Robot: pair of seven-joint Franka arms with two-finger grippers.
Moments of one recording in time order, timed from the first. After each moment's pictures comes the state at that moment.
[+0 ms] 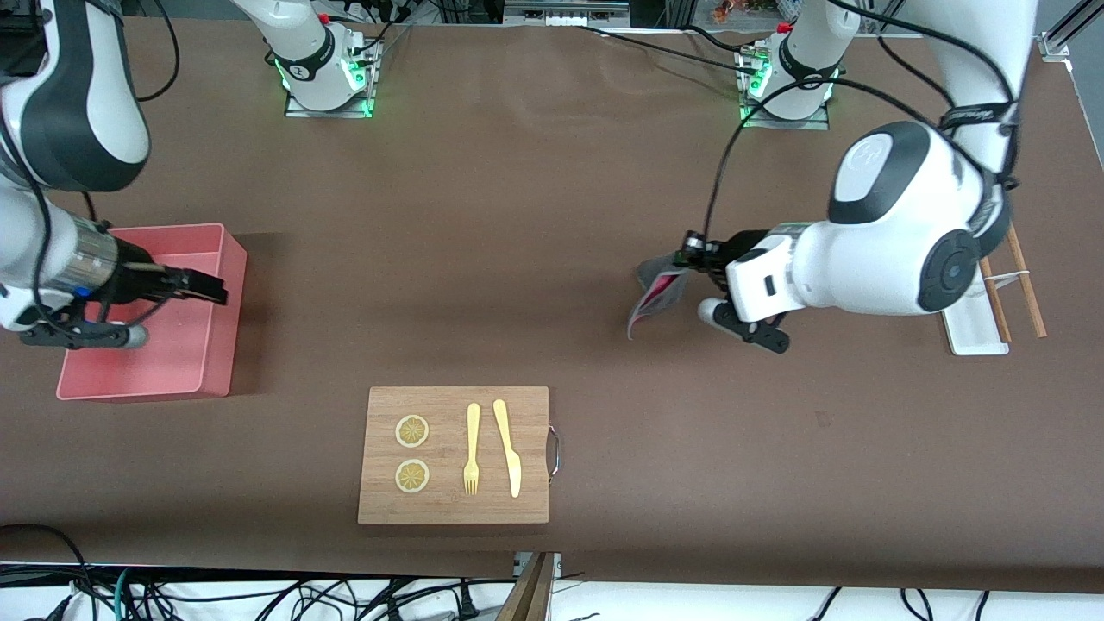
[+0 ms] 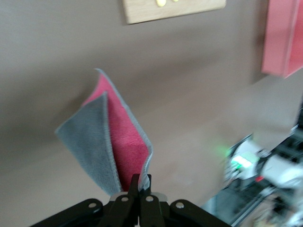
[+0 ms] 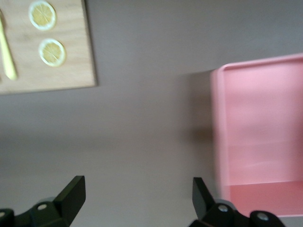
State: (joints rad) left arm -0.16 0.51 -0.24 -1.30 -0.56 1.60 -0.13; right arm -0.04 0.31 0.11 -1.55 0.08 1.77 0.18
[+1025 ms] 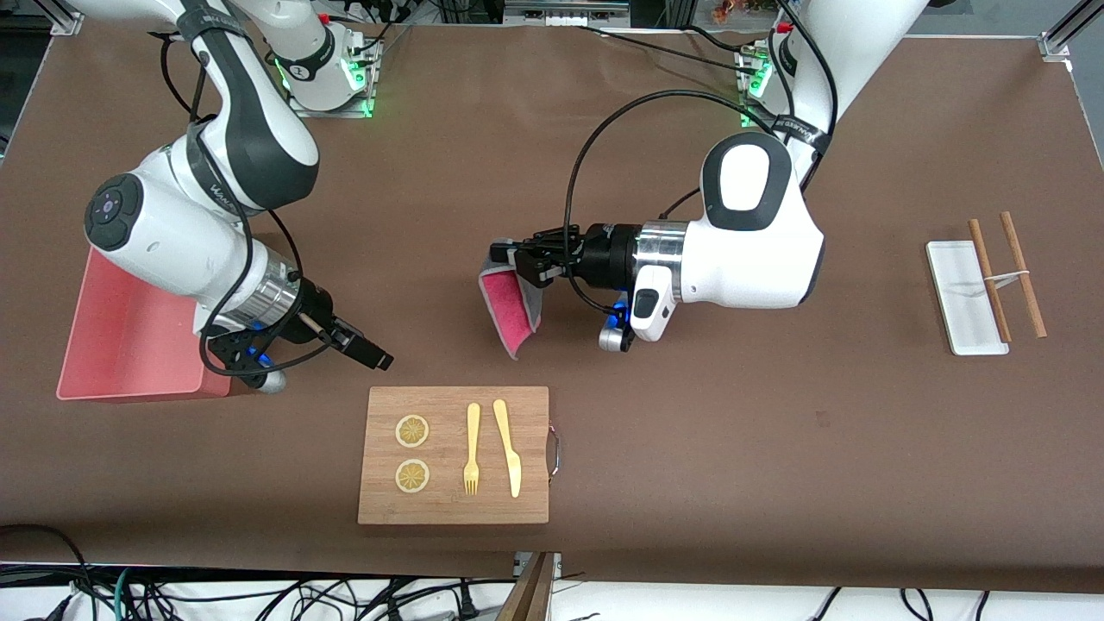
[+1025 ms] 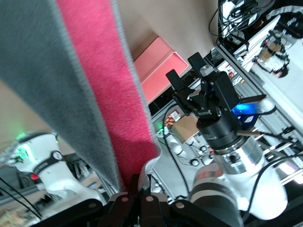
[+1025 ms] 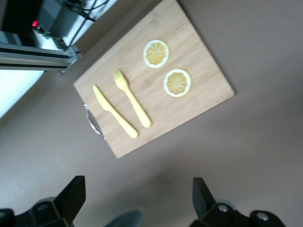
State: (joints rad) left arm -0.34 0.60 -0.24 -1.27 -1.25 2.02 -0.76; right arm 0.00 0.43 0.37 -1.54 0.18 2.22 0.81
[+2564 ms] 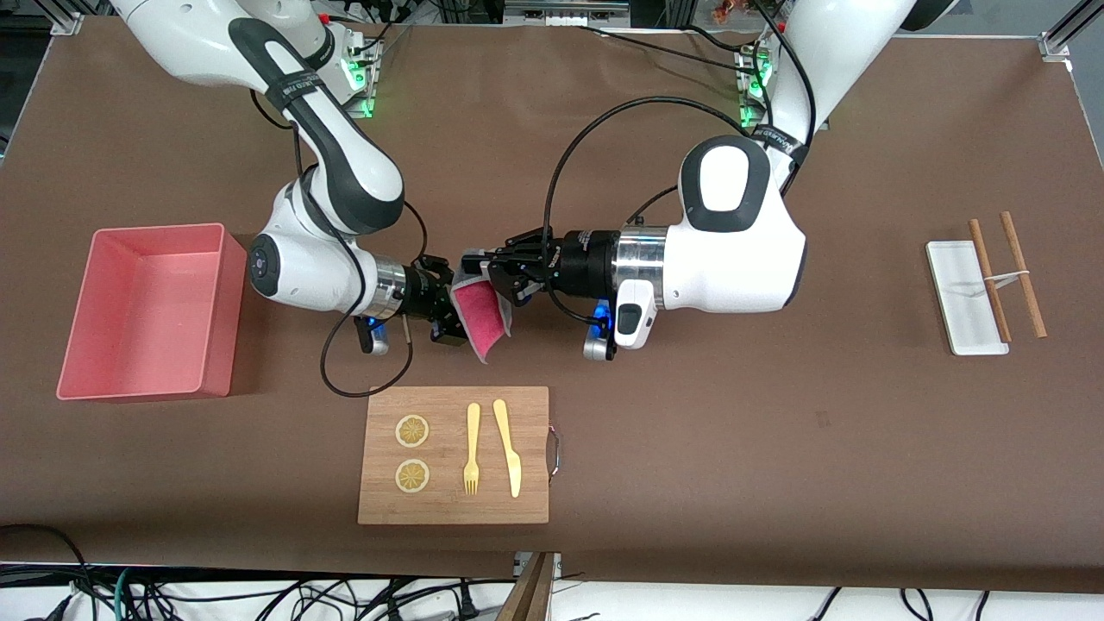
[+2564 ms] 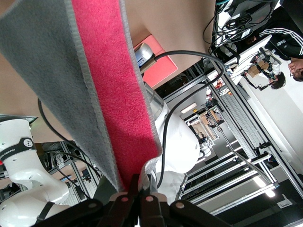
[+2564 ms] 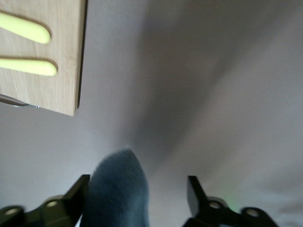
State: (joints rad) left arm -0.38 0.68 -0.23 -1.13 -1.25 2.07 -0.92; right arm 0.06 0.54 0.45 -1.73 0.53 2.30 1.32
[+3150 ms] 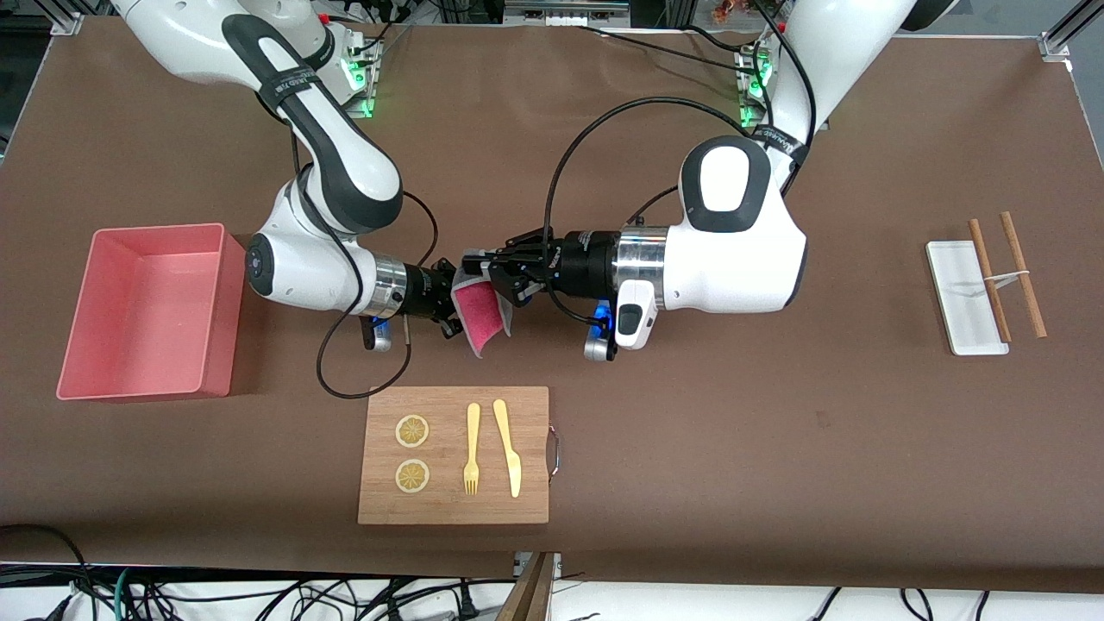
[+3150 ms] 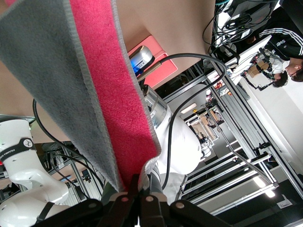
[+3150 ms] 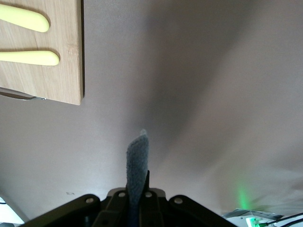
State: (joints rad) left arm -0.38 0.68 -0.23 -1.13 -1.25 2.07 -0.92; right arm 0.05 0.54 0.46 -1.72 0.58 2.30 1.35
